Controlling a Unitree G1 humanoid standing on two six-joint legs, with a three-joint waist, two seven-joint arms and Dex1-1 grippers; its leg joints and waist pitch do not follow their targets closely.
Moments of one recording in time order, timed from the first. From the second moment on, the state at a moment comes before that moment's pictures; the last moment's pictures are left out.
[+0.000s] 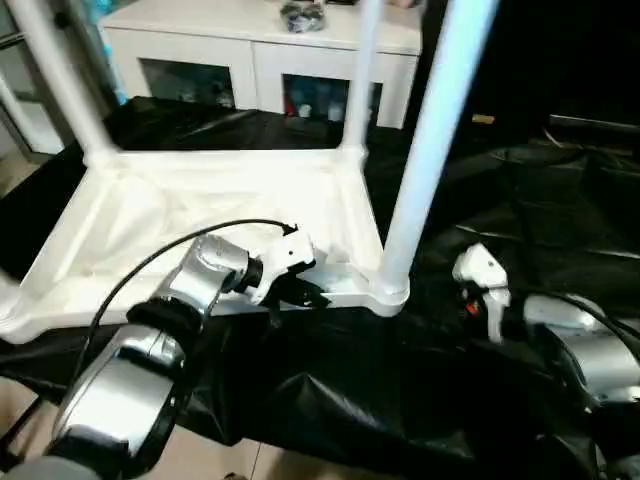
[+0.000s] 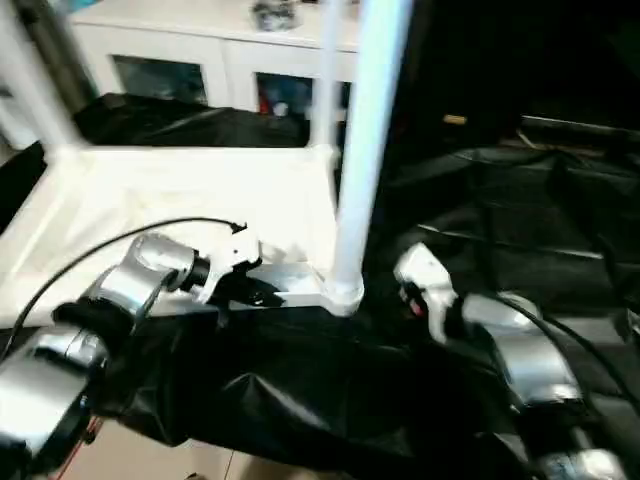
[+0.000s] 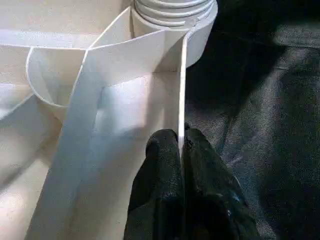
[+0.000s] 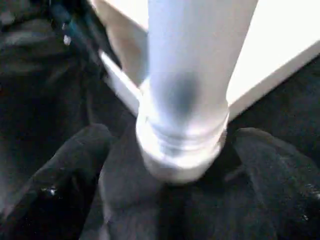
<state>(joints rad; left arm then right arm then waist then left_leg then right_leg) -0.76 0.28 -0.31 0.89 0.08 0.00 -1.20 -0.34 -0.48 0.10 0.30 0.17 0.25 1.02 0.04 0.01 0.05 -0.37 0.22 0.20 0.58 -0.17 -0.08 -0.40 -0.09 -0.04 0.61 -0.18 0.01</state>
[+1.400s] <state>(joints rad) -0.67 0.28 -0.27 0.71 0.06 0.08 -1.21 -0.44 -0.37 0.12 0.49 0.13 0.04 0.95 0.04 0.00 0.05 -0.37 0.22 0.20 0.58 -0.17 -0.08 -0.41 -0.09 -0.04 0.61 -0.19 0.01</state>
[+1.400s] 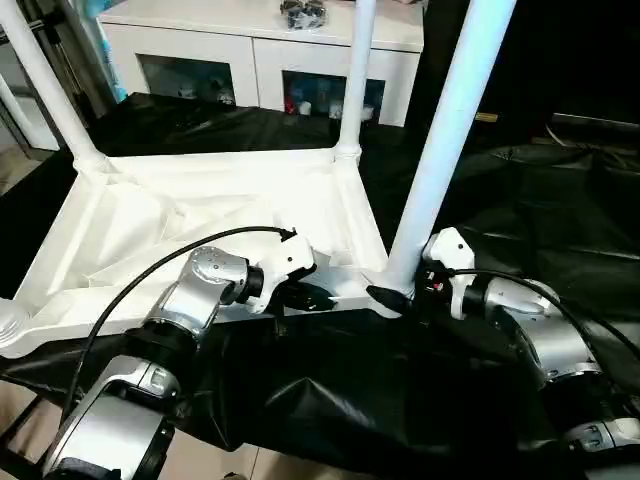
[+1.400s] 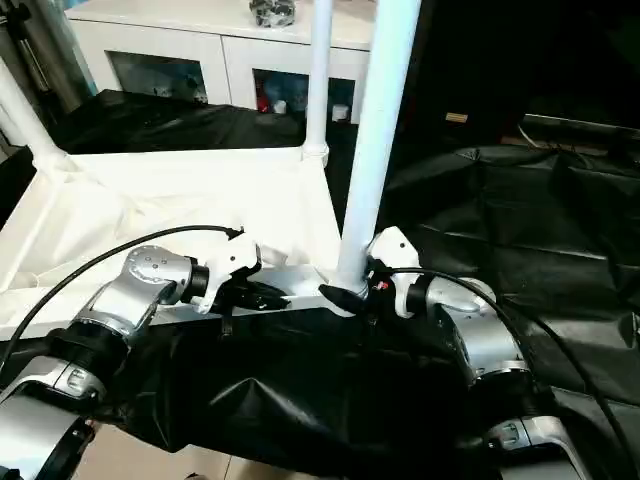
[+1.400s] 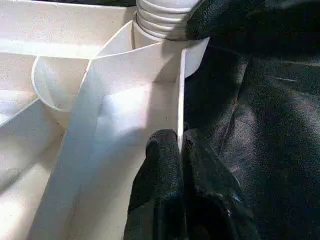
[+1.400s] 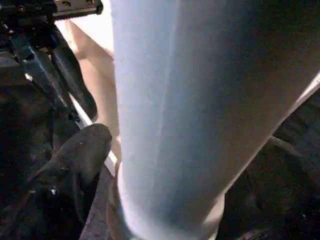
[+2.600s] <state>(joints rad) -0.75 0.14 -0.22 0.85 0.09 0.15 -0.90 -0.55 -0.12 0.00 0.70 0.09 0.10 0.37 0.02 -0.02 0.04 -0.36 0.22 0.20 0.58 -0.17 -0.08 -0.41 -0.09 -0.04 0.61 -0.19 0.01</state>
